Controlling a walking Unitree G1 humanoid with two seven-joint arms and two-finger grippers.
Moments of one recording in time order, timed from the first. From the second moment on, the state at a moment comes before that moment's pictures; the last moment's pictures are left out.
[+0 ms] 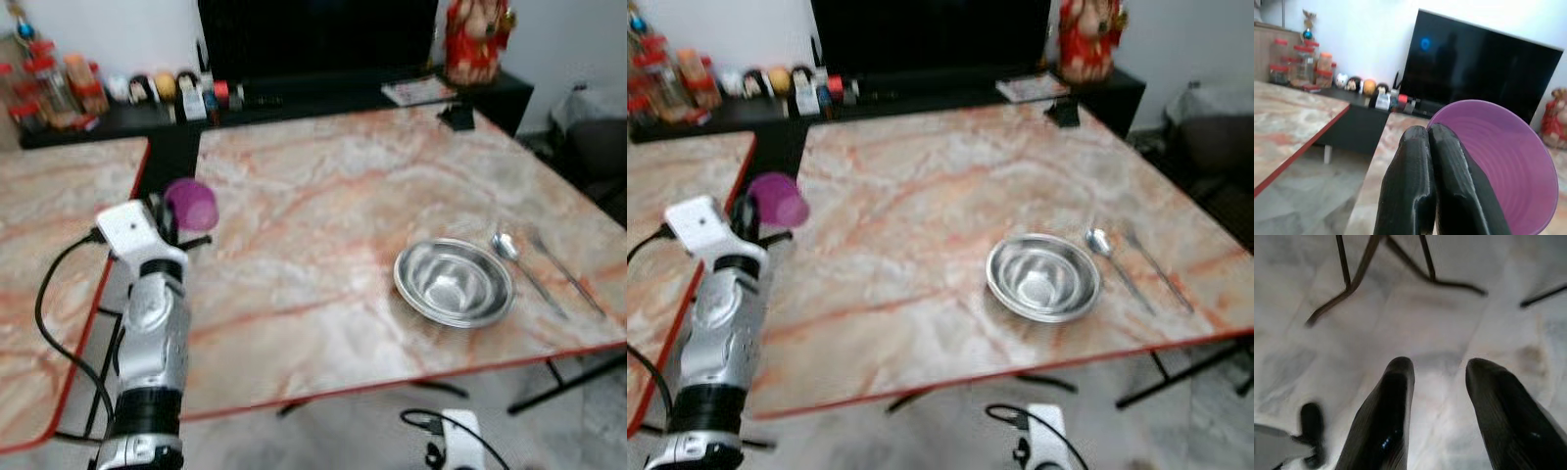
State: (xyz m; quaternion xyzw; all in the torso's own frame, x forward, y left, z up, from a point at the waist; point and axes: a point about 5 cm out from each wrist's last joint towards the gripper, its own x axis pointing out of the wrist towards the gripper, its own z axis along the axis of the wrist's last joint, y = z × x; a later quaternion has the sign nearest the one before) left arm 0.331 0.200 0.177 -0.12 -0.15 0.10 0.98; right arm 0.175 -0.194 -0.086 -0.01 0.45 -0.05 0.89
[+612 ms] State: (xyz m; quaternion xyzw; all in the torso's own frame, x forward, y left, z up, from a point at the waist) left arm 0.324 0.200 0.165 -0.12 -0.10 0.00 0.99; right arm 0.176 -0.179 -0.087 0.00 0.45 -0.04 0.89
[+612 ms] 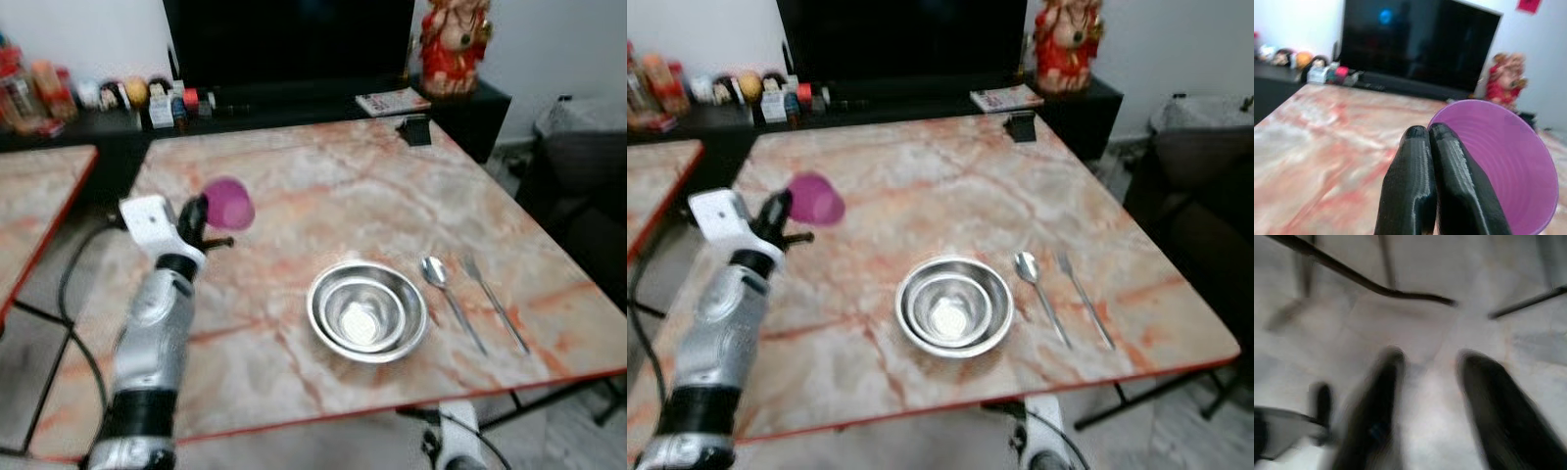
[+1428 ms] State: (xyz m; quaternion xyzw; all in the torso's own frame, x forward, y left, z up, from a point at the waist) left arm 0.366 0.130 0.146 -0.05 0.10 -0.10 0.99; right arm 0.170 -0.175 -0.091 0.00 0.46 -0.05 0.88
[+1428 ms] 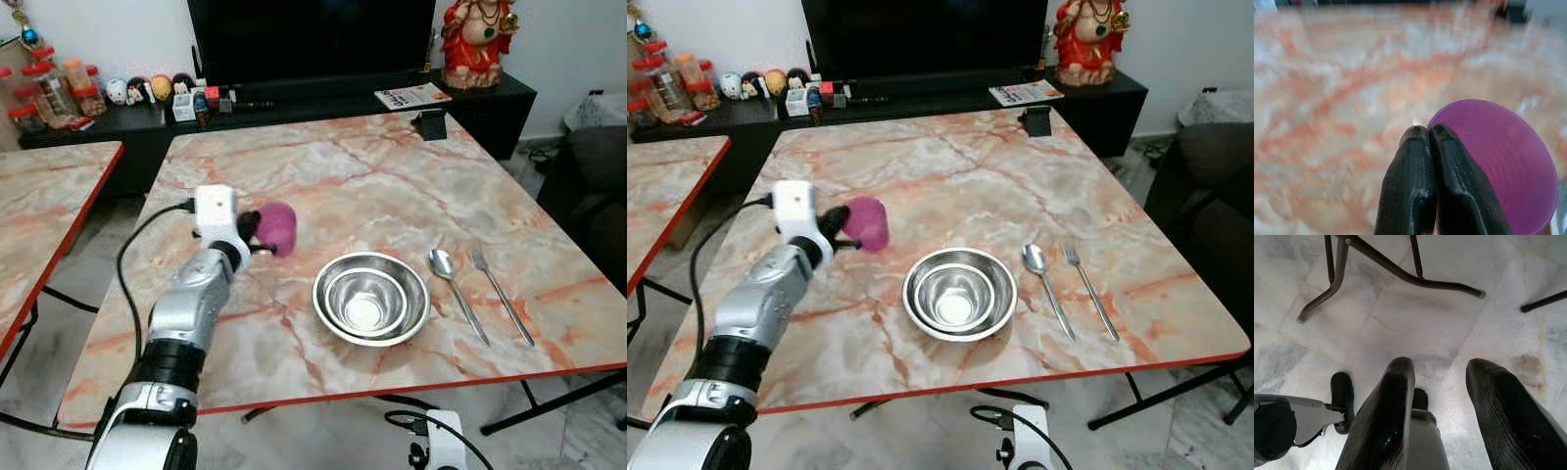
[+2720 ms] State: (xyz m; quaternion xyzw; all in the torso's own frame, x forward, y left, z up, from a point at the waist) left arm 0.368 0.138 0.153 -0.08 0.15 -0.09 0.98; right arm 0.168 -0.175 -0.092 0.01 0.47 -0.05 0.88
